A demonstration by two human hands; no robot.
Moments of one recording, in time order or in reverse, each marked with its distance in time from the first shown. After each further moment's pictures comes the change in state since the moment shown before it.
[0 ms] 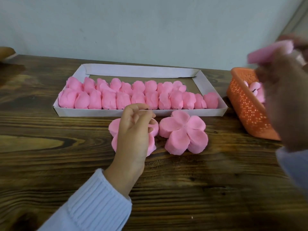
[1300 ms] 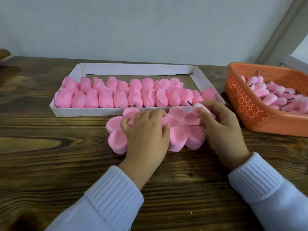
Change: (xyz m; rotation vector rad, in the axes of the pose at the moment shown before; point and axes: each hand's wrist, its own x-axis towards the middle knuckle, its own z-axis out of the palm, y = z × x) left_hand -0.002 -0.016 0.014 1.263 -0.117 0.426; right_hand -0.066 0.092 0.015 -0.304 -0.231 0.077
